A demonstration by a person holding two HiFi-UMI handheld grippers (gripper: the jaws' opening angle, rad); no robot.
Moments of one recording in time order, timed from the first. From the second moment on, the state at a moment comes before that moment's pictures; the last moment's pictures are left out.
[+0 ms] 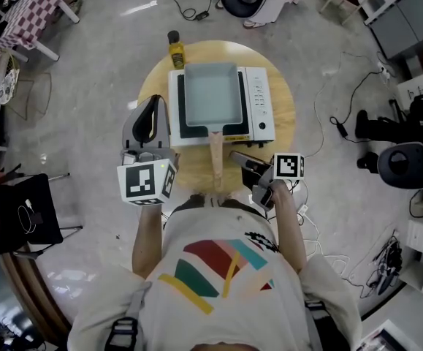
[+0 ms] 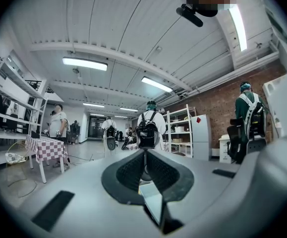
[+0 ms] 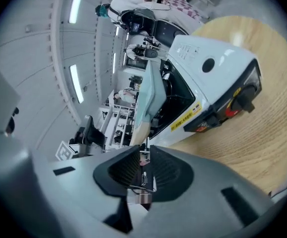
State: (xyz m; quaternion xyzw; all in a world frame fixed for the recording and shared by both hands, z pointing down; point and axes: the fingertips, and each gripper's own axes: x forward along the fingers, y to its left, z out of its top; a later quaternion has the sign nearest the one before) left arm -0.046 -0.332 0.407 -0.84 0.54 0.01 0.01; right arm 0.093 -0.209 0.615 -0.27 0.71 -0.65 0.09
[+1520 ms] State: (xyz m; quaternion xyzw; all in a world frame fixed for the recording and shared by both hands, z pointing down) left arm -0.022 -0.289 0.323 -0.86 0.50 0.03 0.09; right arm 0.094 -0.268 0.340 -0.59 0.81 0.06 0.03
